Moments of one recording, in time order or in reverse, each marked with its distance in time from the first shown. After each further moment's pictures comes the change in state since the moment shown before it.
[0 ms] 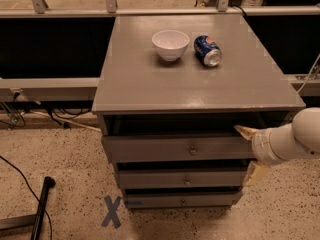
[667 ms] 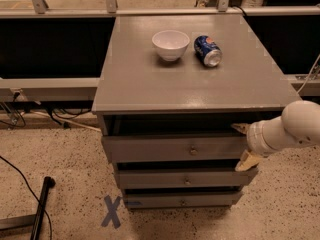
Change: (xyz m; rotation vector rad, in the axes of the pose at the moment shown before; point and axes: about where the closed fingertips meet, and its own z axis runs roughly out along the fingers) arm 0.016 -0.032 0.031 0.008 0.008 0.028
